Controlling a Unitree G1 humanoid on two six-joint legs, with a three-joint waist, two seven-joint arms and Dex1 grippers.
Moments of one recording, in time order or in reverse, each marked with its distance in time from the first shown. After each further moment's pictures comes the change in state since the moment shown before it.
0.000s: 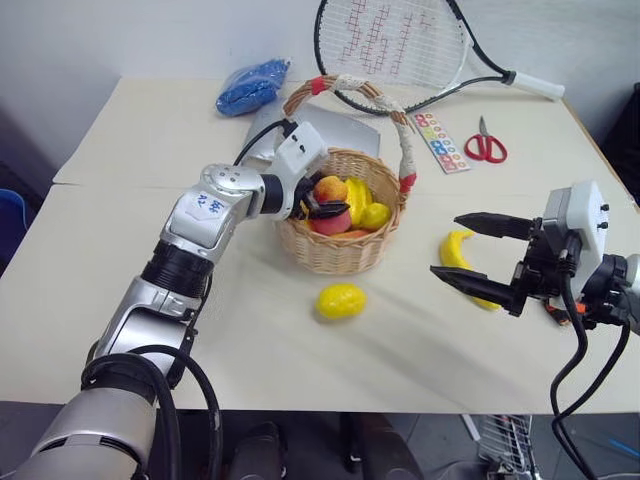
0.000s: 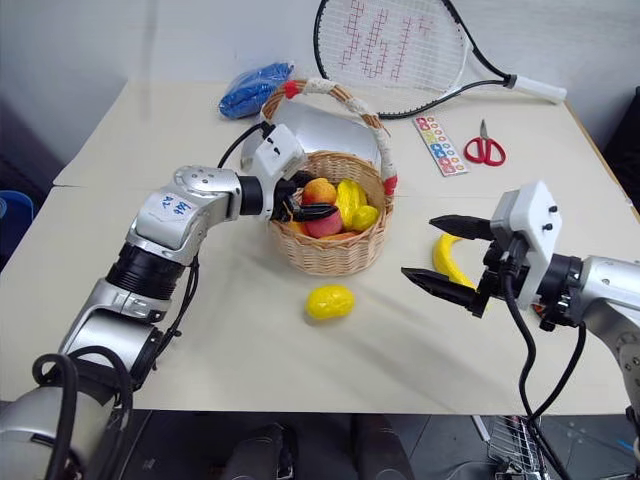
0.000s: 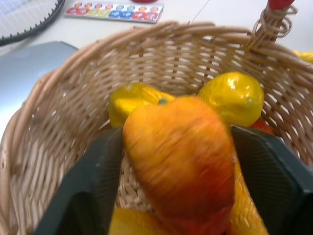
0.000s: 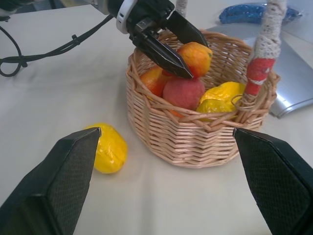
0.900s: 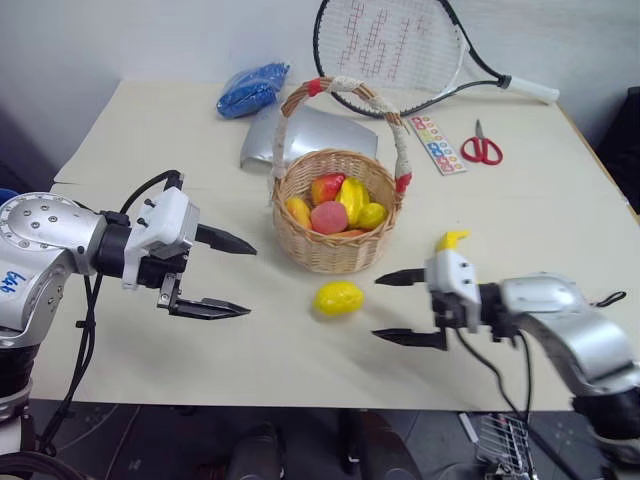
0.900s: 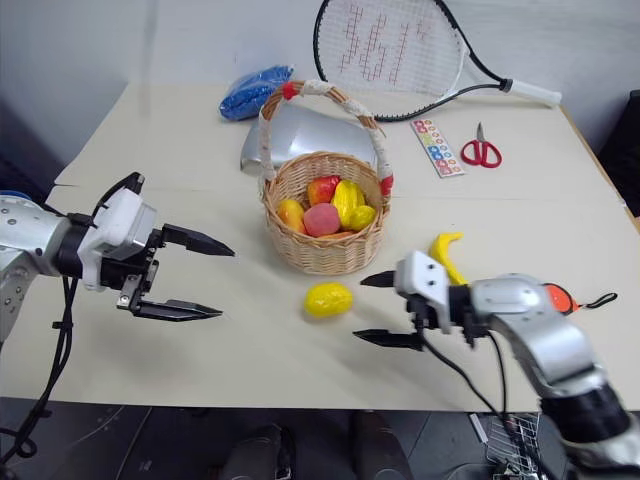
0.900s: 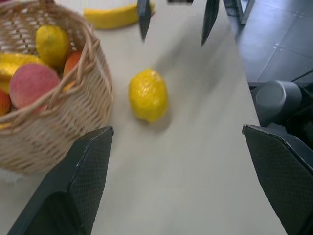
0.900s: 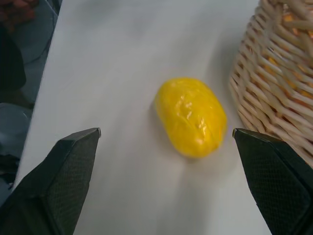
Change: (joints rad) left arm 0.540 0.602 0.353 -0.642 -0.322 -0.028 -0.617; right arm -0.198 0.197 0.599 0.297 -0.441 -0.354 0.269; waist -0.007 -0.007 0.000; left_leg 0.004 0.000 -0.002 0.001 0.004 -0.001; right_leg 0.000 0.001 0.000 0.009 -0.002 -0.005
